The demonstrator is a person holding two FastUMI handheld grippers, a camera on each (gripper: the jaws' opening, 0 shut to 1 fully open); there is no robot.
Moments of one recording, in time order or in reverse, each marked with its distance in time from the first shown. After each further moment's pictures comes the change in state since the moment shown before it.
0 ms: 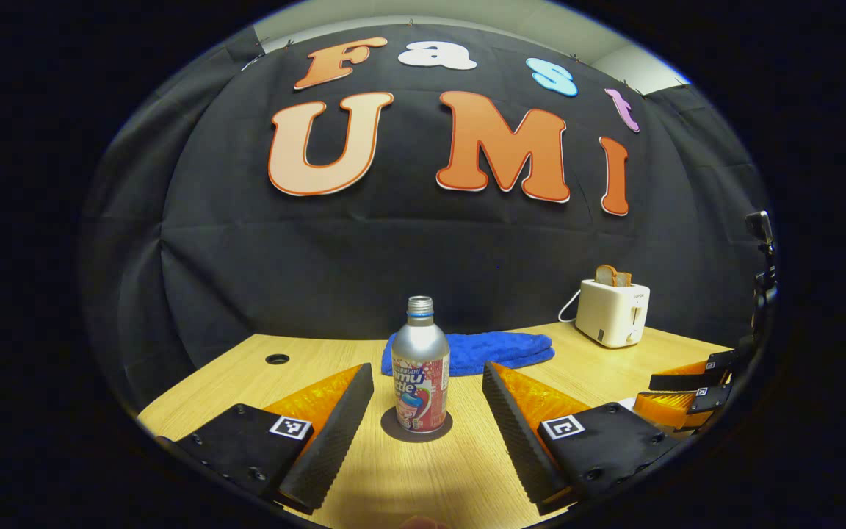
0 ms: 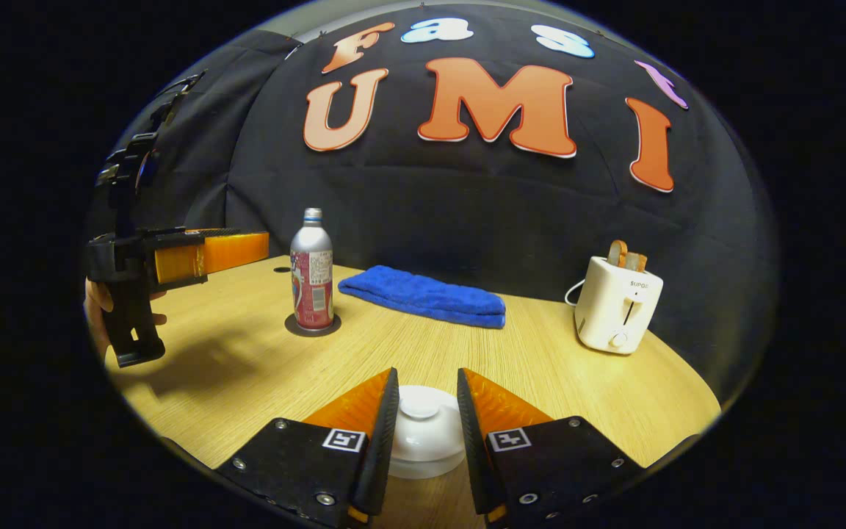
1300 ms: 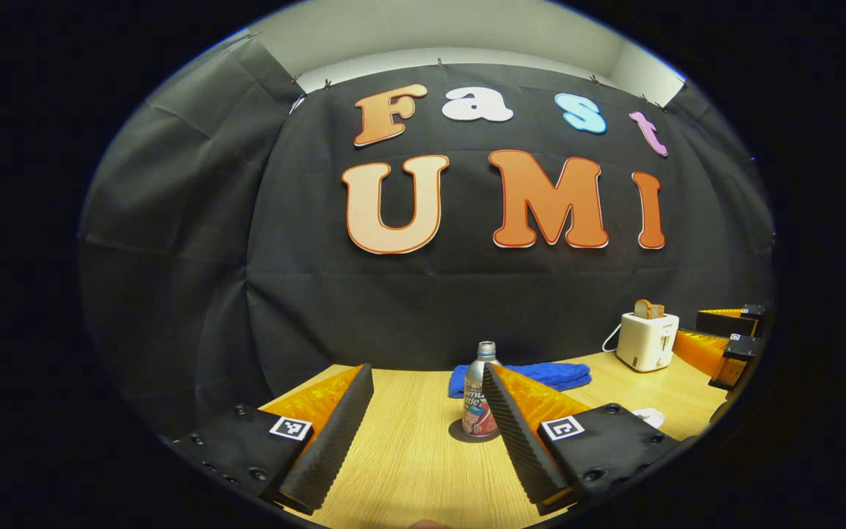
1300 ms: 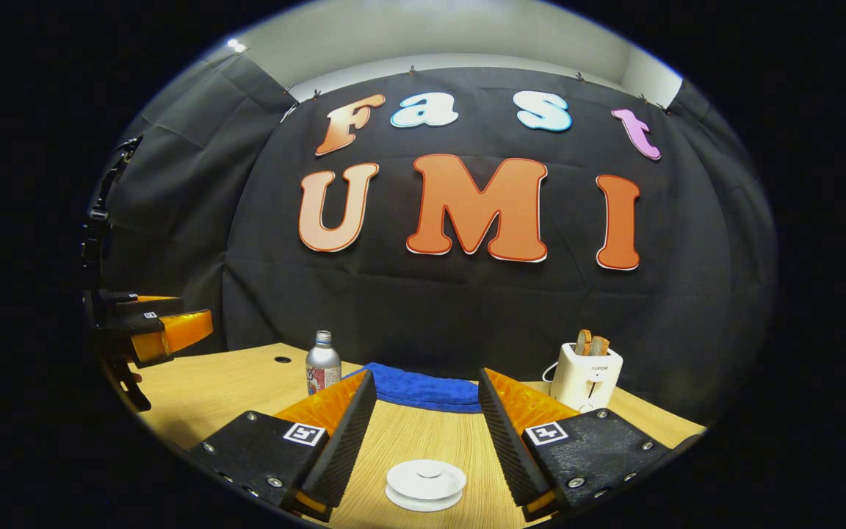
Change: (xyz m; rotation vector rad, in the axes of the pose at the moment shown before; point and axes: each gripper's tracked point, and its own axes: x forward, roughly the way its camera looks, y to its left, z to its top) left arm -0.110 0.046 0.061 0.027 -0.137 0.225; right arm -0.060 0.006 0.116 0.041 -0.317 -0.073
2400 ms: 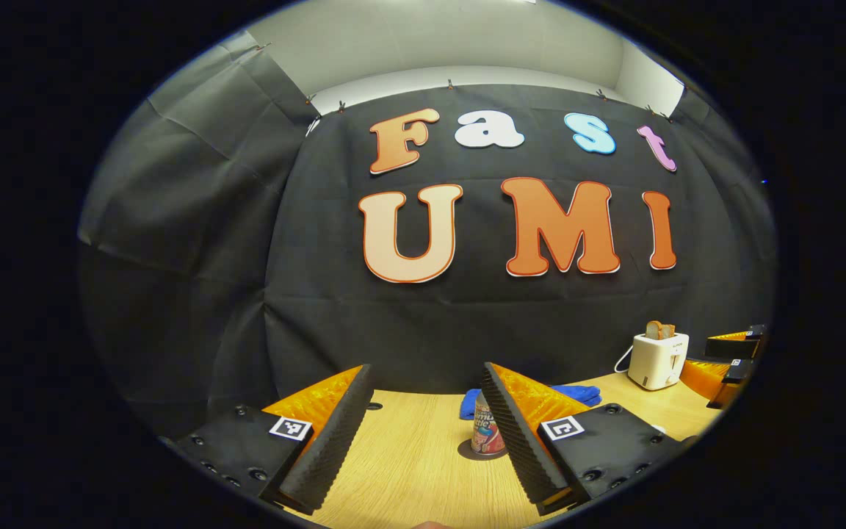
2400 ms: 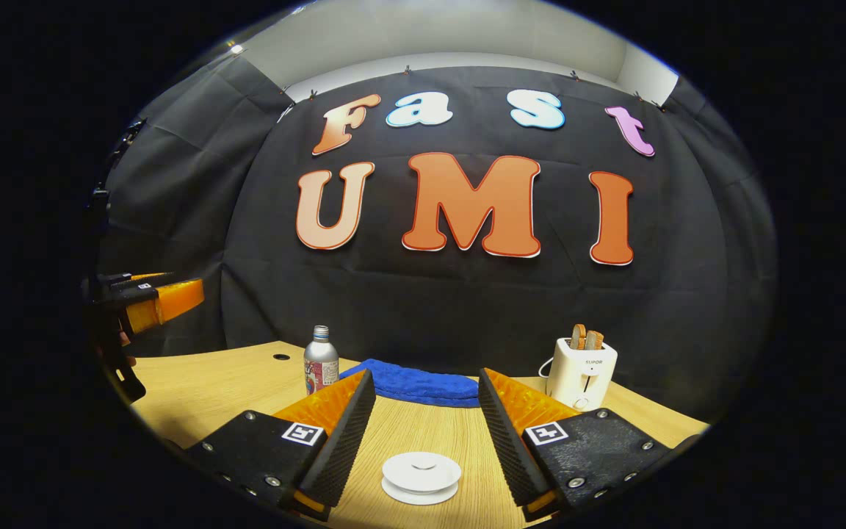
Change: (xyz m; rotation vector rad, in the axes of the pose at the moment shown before) left arm -0.007 0.012 0.031 -0.005 -0.118 0.077; right arm -0.008 -0.008 -0.008 -0.002 0.009 -0.016
